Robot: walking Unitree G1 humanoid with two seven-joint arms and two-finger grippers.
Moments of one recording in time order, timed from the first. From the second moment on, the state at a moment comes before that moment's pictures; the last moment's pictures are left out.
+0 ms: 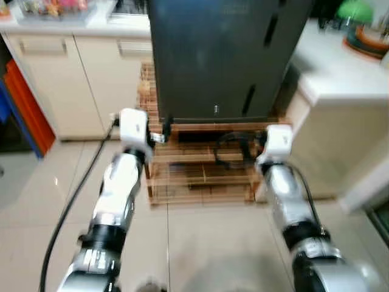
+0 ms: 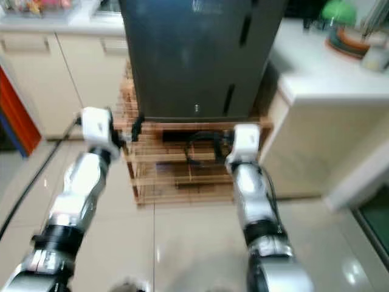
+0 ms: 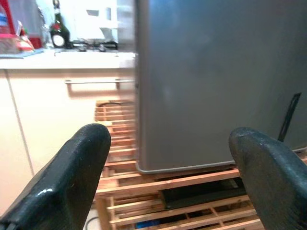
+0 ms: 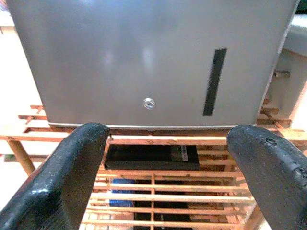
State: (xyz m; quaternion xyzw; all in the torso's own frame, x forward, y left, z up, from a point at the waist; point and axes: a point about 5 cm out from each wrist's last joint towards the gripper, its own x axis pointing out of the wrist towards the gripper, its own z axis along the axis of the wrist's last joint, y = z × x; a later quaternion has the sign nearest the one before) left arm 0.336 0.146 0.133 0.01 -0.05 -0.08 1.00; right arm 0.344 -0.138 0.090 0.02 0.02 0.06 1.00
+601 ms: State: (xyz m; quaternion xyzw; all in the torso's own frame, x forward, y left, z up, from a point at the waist) left arm 0.323 0.135 0.110 0.01 -0.01 -0.05 1.00; right arm 0.328 -0.123 0.079 0.00 0.02 0.13 0.99
